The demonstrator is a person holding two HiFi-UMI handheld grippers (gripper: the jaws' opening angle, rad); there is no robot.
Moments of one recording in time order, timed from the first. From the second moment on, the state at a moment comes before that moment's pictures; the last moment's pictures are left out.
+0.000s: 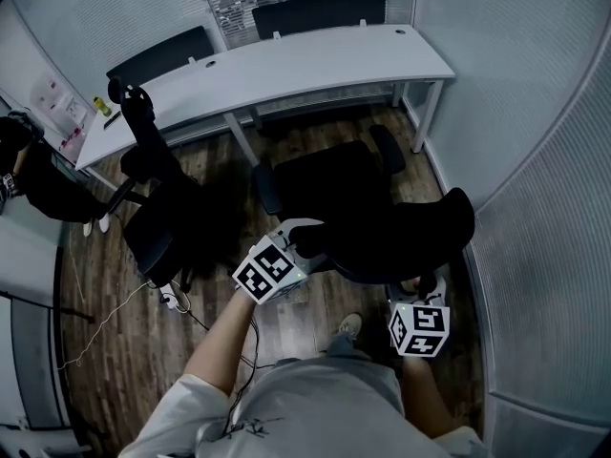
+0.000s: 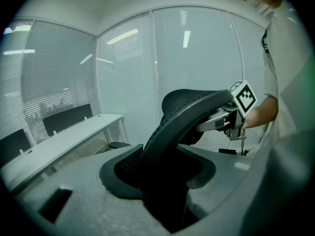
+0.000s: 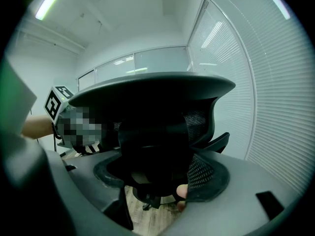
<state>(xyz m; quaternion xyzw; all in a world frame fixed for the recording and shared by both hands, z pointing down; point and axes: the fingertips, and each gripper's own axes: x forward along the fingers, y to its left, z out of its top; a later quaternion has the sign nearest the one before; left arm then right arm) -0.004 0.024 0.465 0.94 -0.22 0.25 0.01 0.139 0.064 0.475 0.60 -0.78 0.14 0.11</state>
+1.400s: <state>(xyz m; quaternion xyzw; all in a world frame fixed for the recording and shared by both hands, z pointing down) 0.013 0.192 0.464 0.96 -0.15 0.23 0.01 0.151 0.246 0.472 0.65 -0.74 0.14 0.11</state>
